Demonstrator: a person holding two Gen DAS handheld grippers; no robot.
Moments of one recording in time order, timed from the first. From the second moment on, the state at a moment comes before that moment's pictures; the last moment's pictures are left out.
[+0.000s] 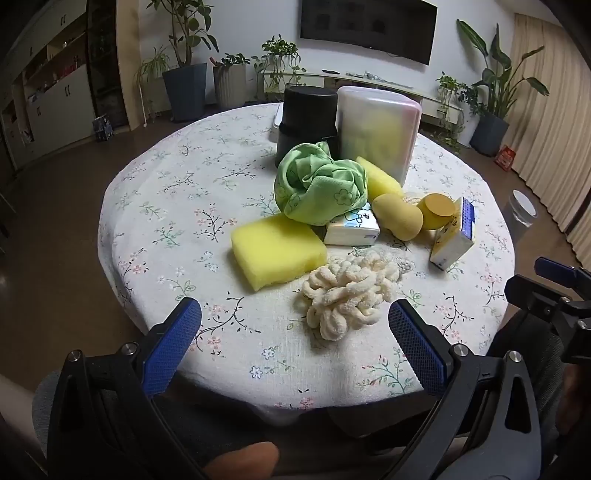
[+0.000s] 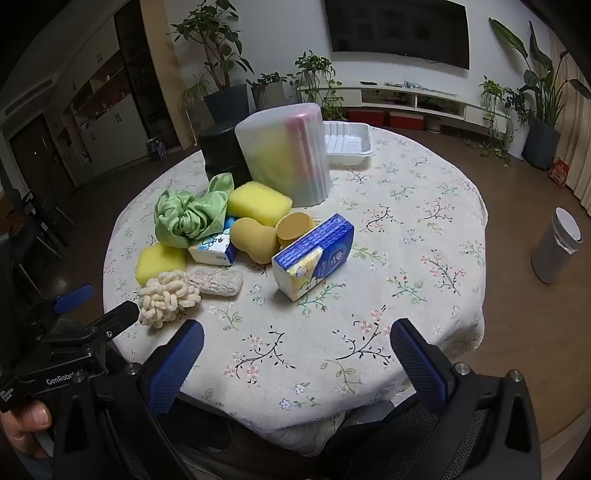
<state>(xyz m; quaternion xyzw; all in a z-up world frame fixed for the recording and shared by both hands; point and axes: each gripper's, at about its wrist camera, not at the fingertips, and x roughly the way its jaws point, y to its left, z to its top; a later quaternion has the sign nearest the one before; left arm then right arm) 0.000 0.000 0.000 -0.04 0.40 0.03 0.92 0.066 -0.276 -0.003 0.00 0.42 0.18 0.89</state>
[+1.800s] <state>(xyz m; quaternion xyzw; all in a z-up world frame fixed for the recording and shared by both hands) 0.000 0.000 -0.011 -0.05 0.41 0.03 0.91 0.067 -0.278 -0.007 0.00 0.42 0.18 0.89</state>
